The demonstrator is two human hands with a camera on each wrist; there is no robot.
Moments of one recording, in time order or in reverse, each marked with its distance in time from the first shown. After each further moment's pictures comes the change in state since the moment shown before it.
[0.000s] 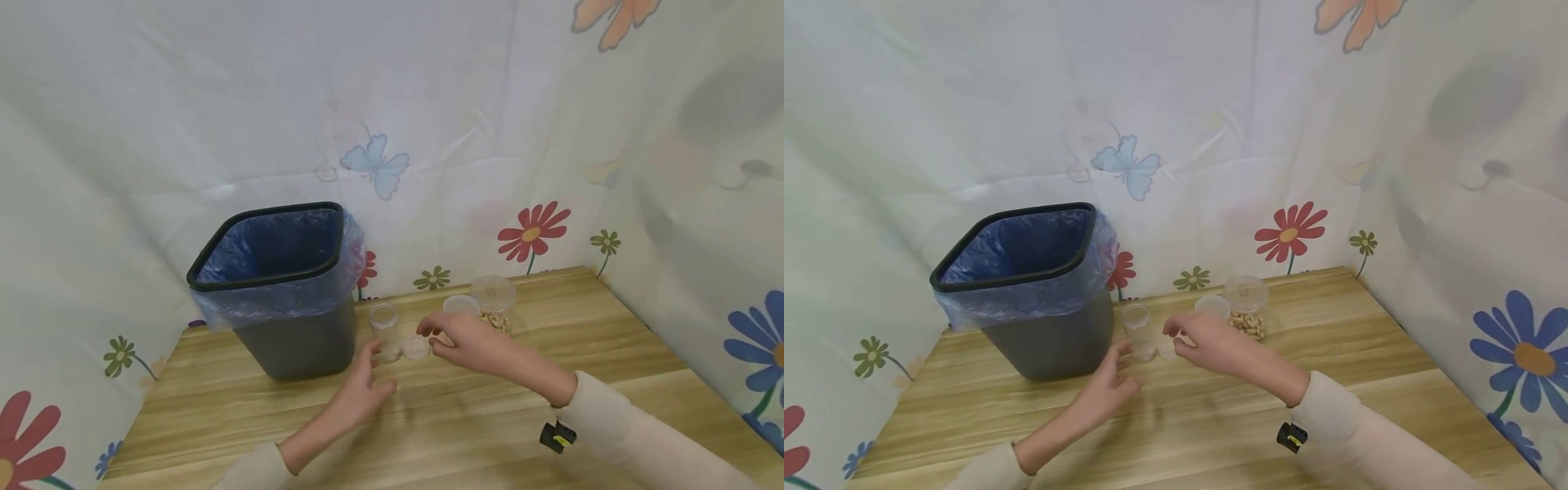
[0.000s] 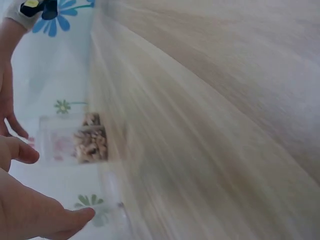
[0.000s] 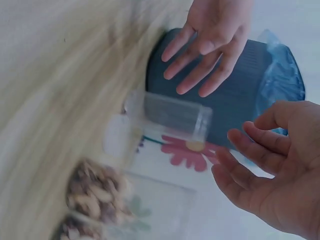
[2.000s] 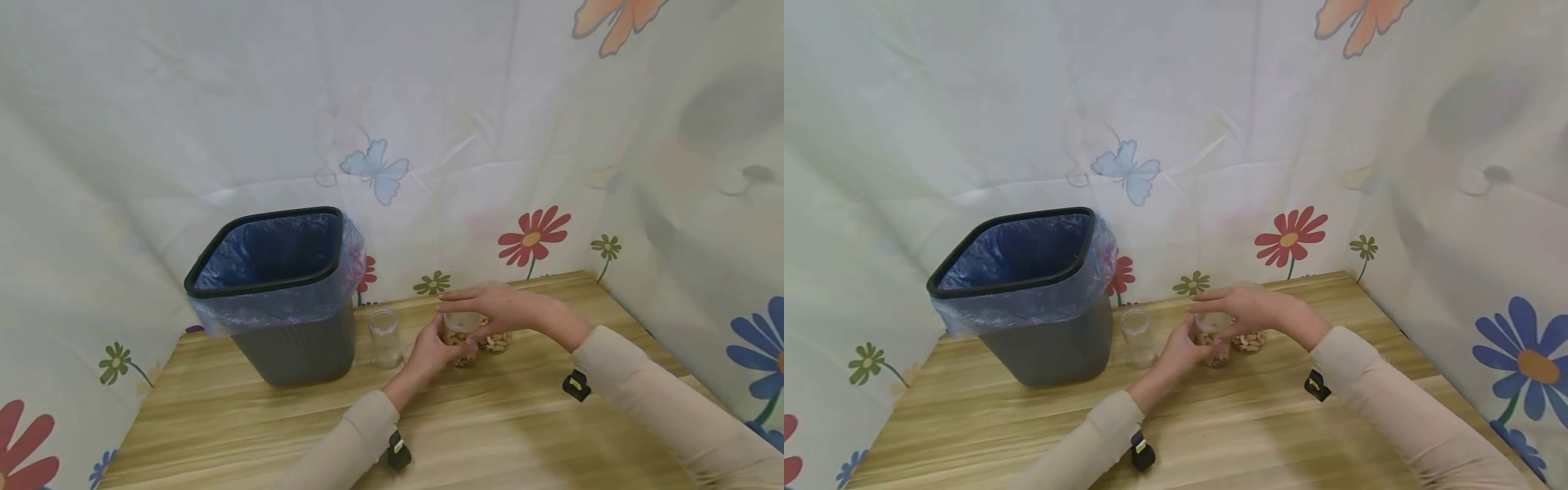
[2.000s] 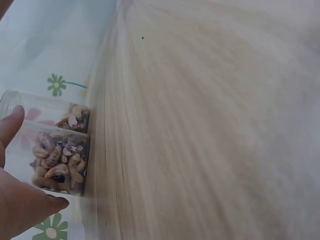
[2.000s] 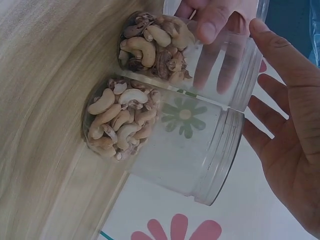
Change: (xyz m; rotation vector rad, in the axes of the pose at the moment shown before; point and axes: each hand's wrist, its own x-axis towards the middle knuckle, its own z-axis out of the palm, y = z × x) left_hand 0.124 -0.006 0.093 -0.135 -0.008 0.080; right_hand 0.012 0.099 -0.047 -0.299 -0.291 -0.258
